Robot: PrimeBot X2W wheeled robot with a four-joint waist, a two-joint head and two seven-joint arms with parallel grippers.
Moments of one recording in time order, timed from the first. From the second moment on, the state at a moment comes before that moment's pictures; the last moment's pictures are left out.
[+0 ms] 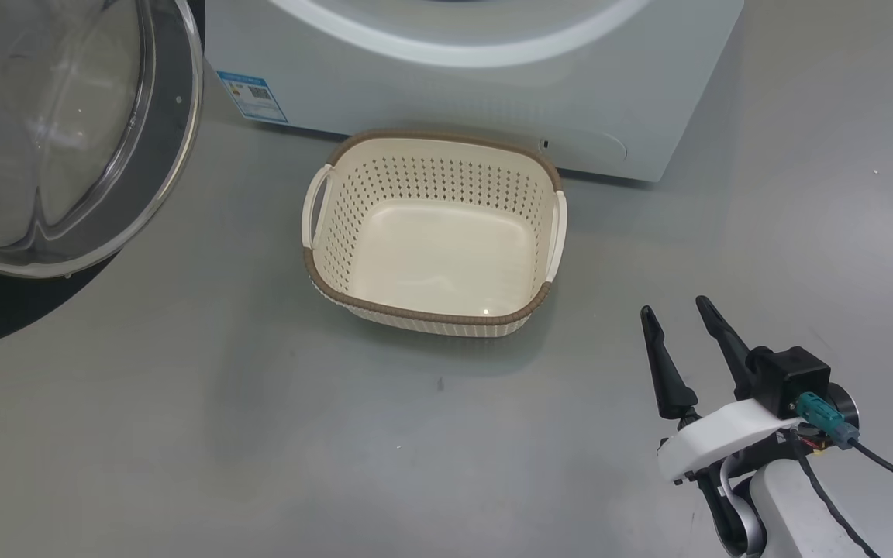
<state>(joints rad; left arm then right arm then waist) -0.45 0.33 0.12 0.60 -0.53 -0.03 -0.23 -0.17 -0.12 0.30 0.30 0.37 0.08 -0.24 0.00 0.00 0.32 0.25</state>
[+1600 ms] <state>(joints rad) -0.10 0.11 -0.04 0.31 -0.45 -0.08 -0.25 -0.11 -0.09 0.20 0.31 0.41 0.08 -0.25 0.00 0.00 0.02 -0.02</state>
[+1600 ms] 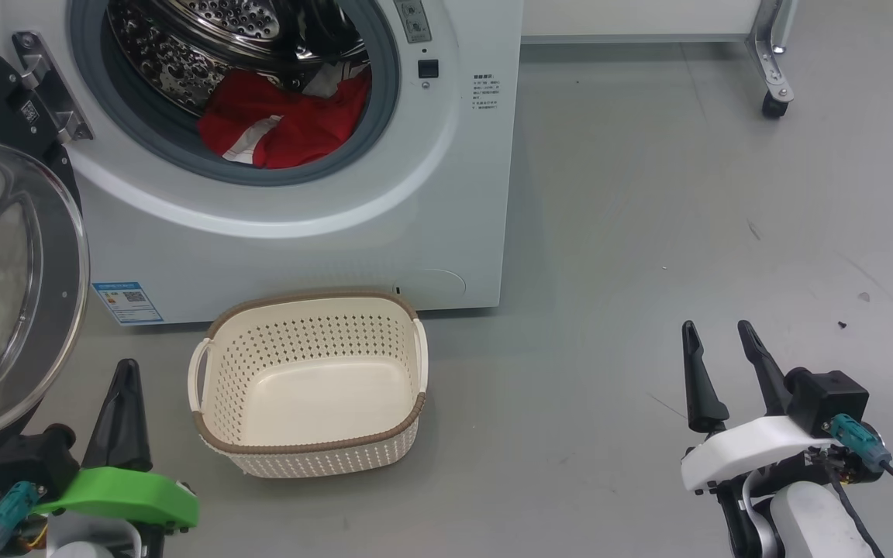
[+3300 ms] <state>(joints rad) 0.01 0.08 -0.03 0.19 -0.39 -0.08 -0.25 -0.07 -0.09 0.20 0.30 0.33 0.08 -0.25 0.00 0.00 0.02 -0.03</state>
